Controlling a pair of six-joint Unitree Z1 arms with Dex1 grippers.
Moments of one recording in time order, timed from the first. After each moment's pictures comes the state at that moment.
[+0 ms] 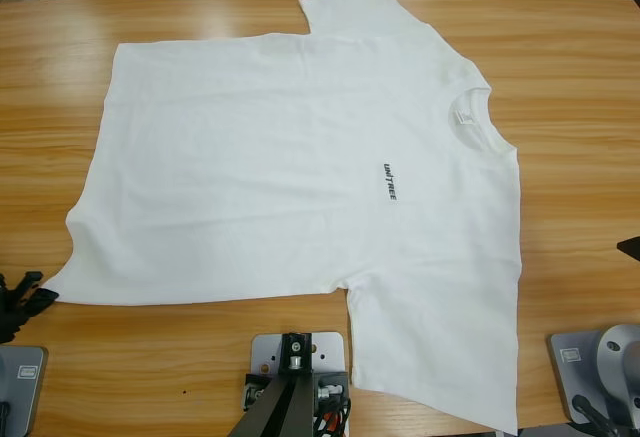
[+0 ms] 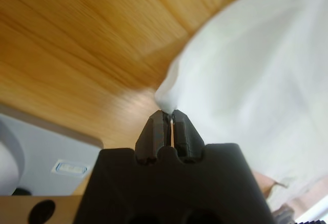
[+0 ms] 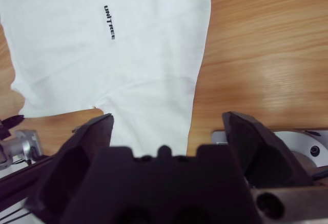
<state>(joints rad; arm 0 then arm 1) -0.85 1.15 -0.40 0.53 0.09 -1.71 0.48 0.79 -0.68 0.89 0.12 0.88</state>
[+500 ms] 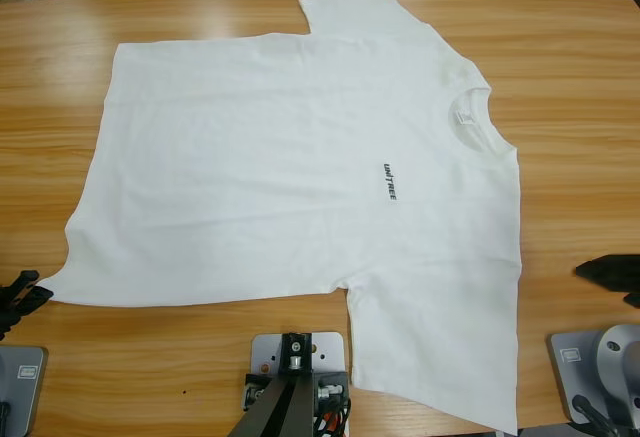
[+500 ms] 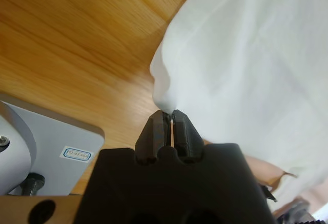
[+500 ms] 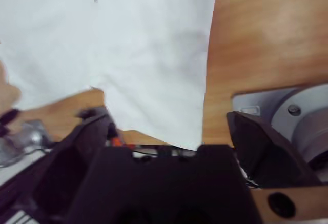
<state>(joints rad) -0.85 1.17 -0.48 0.61 0.08 -1.63 0.74 0.97 -0.68 0.88 0.14 1.21</state>
